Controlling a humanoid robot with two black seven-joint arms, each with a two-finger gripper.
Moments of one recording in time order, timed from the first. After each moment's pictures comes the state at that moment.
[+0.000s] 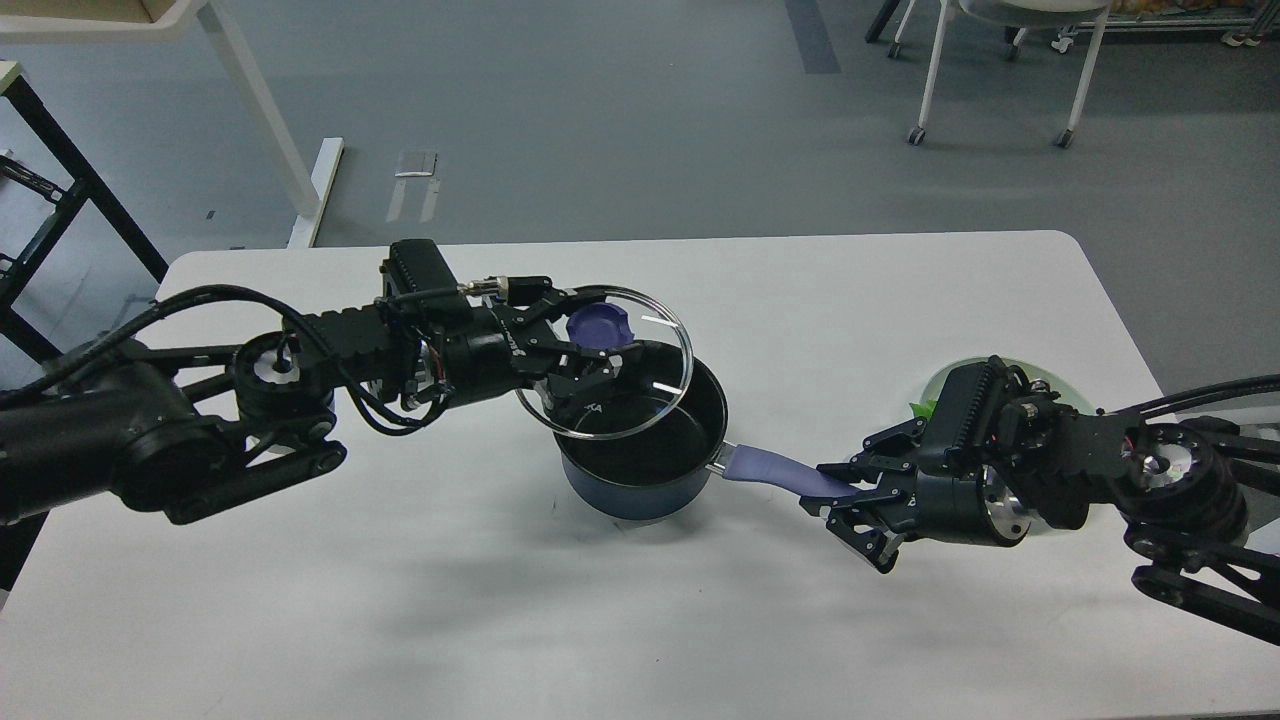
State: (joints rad) left arm -1.05 0.55 -0.01 -1.24 1.81 0.22 -0.31; right arm 0.82 -0.84 0.17 1.70 -2.11 0.30 0.18
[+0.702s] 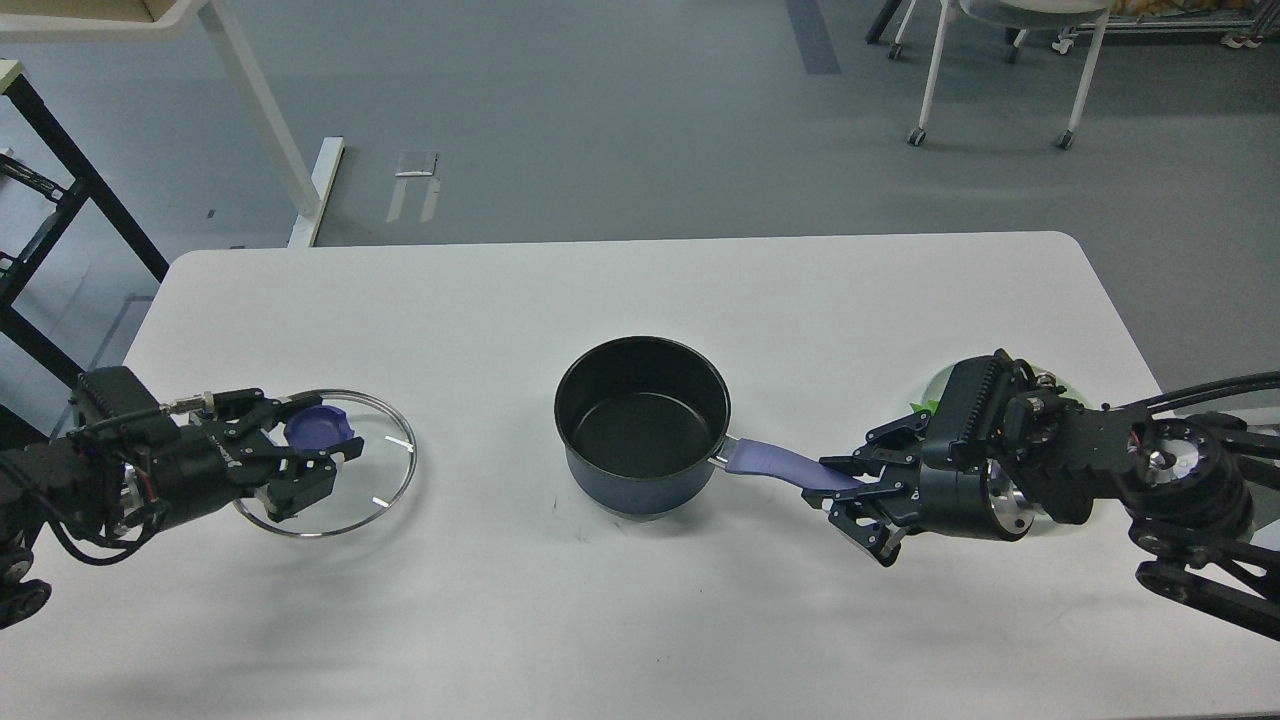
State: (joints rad) left arm -0.72 0.95 0.02 -1.16 1.81 0.38 -0.40; right arm 0.82 -0.85 0.18 1.70 -2.11 0.30 0.18
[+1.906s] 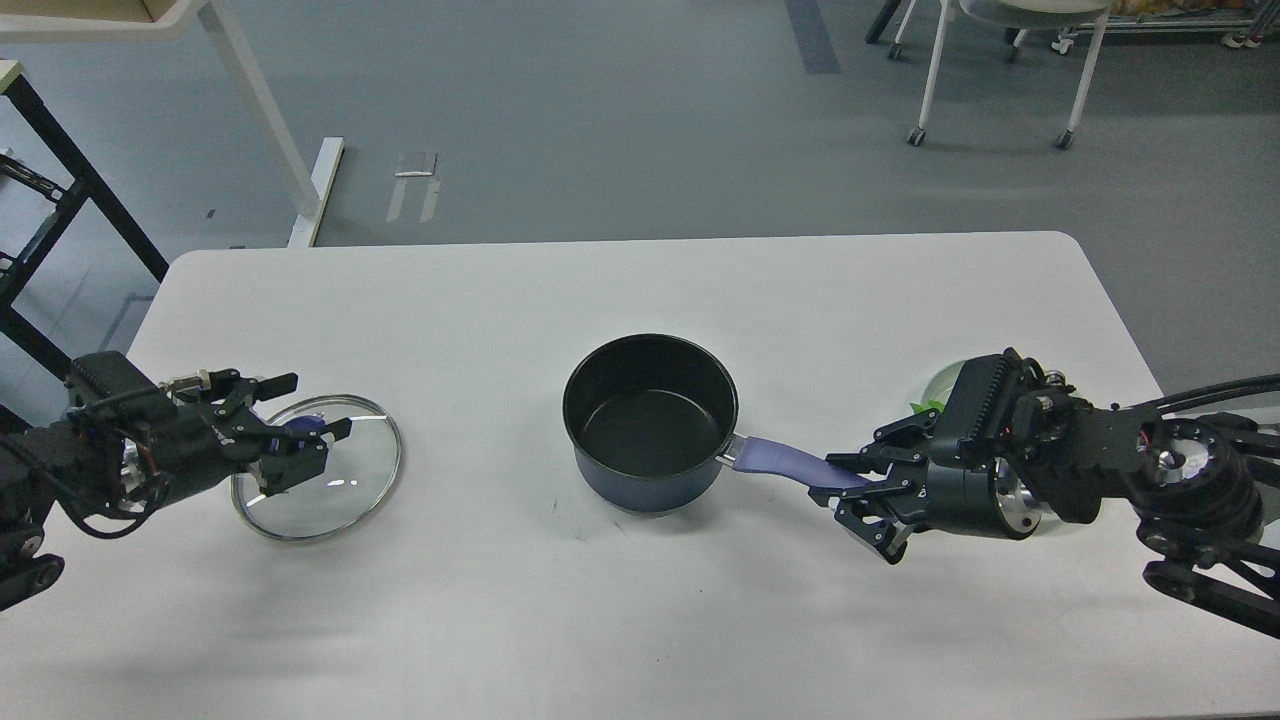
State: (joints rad) left arm -0.77 0.89 0.00 -1.05 1.62 0.37 -0.43; right arm 0.81 -0.86 0.21 1.70 -2.11 0.28 0.18
